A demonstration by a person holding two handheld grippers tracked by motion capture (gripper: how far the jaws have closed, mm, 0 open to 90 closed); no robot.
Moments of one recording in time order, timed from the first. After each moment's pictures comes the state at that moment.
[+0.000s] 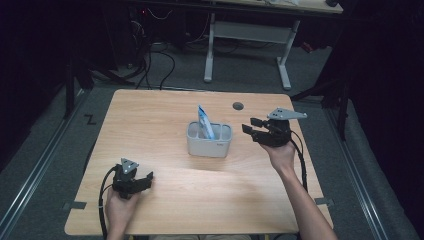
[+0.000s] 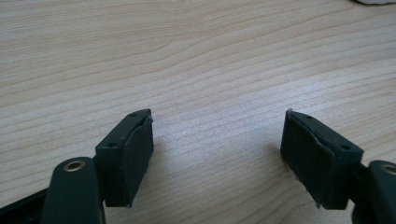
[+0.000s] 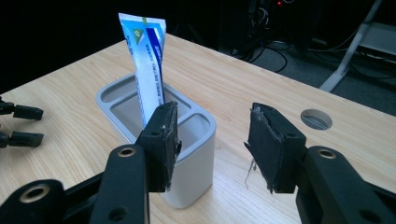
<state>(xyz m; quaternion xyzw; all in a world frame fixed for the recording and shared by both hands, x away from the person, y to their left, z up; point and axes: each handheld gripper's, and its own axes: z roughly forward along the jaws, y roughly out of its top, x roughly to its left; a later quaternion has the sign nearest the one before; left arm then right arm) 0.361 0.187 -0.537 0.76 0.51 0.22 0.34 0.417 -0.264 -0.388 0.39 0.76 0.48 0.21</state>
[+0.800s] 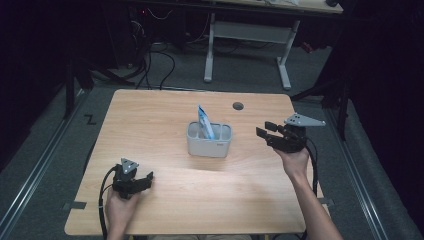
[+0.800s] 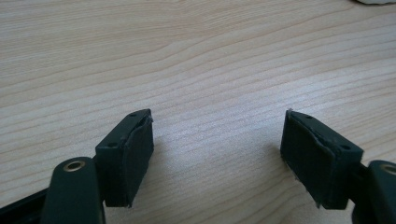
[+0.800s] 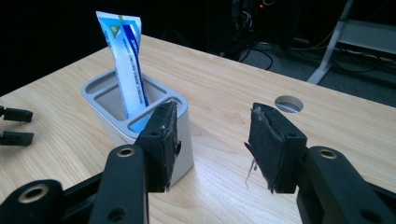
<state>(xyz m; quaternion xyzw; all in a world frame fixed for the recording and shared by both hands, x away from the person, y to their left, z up) 0.361 0.187 -0.537 0.76 0.51 0.22 0.34 0.399 -0.301 -0.392 0.41 0.74 0.48 0.22</state>
